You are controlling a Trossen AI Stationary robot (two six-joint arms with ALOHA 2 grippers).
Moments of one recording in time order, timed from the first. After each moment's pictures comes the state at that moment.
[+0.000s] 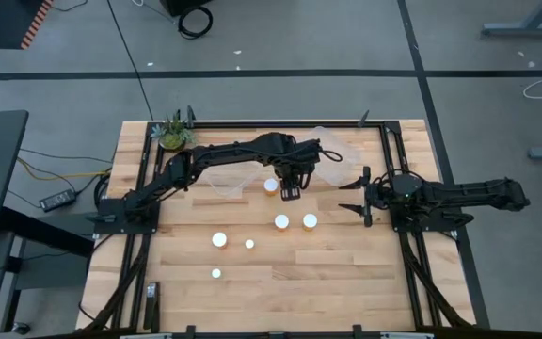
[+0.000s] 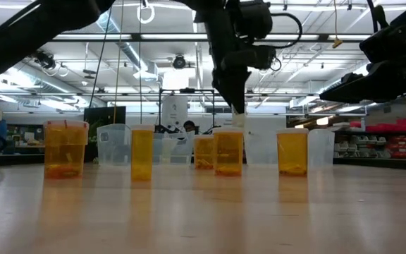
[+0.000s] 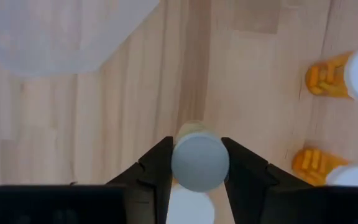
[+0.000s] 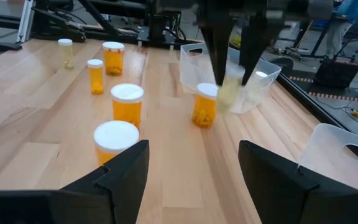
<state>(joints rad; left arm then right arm) 0.17 2.36 2.34 -1.23 -0.07 0.09 -0.04 0.24 0.01 0.01 0.07 -0.14</state>
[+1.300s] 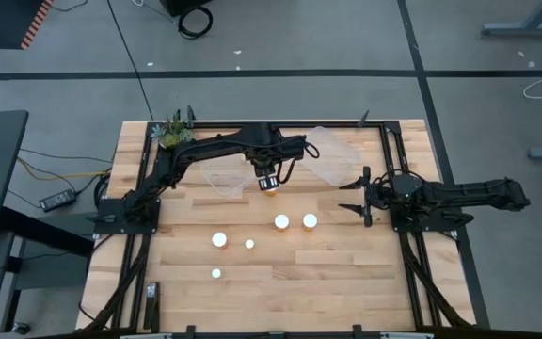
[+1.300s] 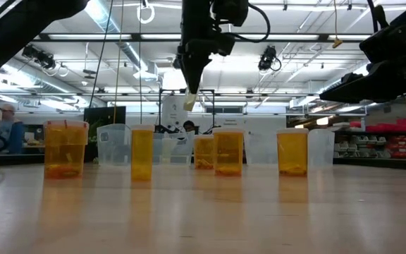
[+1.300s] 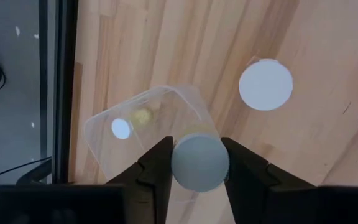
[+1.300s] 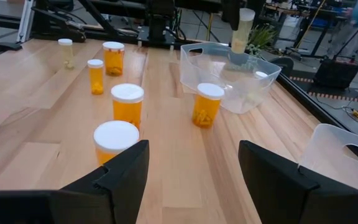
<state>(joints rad) 0.18 2.23 2.31 -1.57 -0.33 -0.07 -0.04 0.24 0.01 0.01 0.07 -0.14</state>
